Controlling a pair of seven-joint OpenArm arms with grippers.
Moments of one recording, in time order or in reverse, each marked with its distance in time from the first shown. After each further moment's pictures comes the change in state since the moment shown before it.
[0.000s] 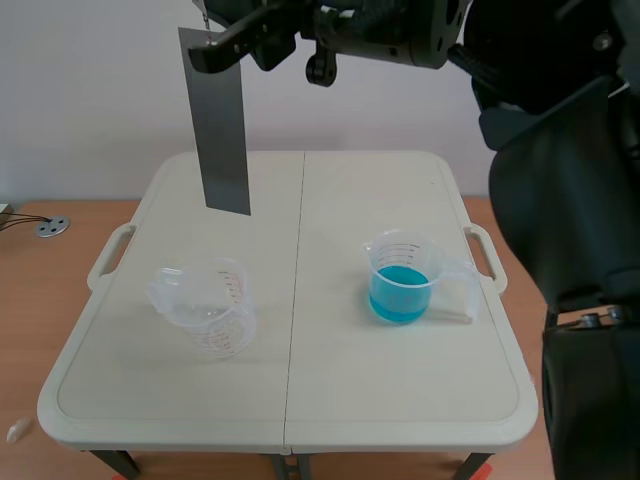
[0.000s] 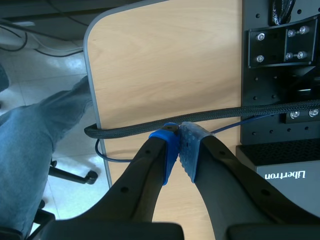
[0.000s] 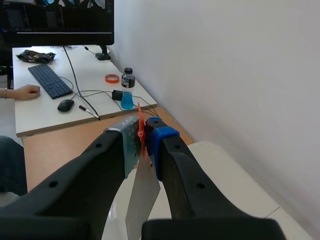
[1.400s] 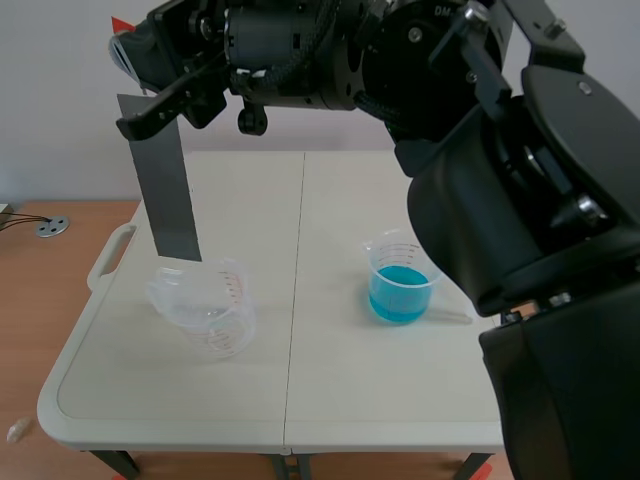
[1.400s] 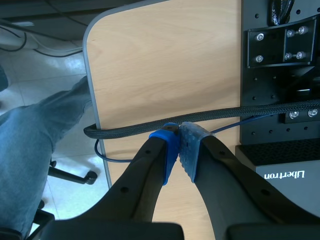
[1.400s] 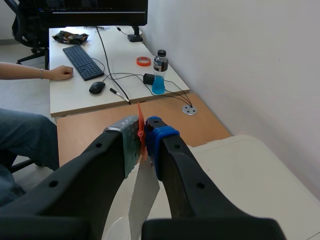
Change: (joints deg) left arm 0.0 0.0 0.0 0.0 0.0 0.0 0.0; right arm 2.8 -1.3 -8.2 -8.9 -1.7 0.0 1.8
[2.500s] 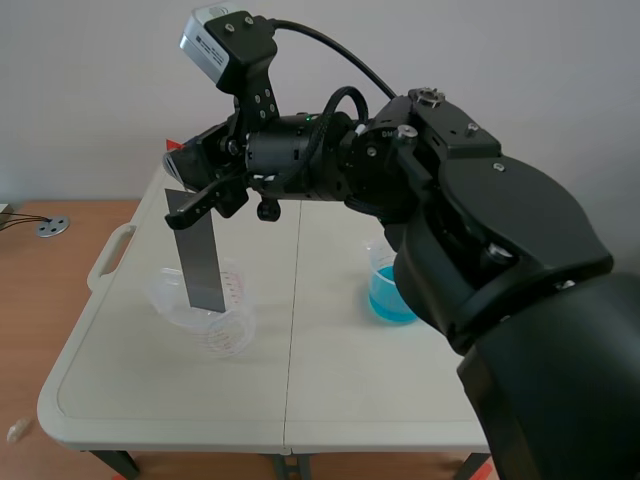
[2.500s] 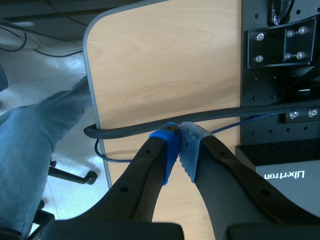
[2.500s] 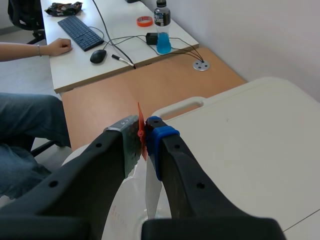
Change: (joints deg) left arm 0.0 0.0 0.0 0.0 0.0 0.0 0.0; right arm 0.0 0.0 0.0 -18.1 -6.4 0.0 9.1
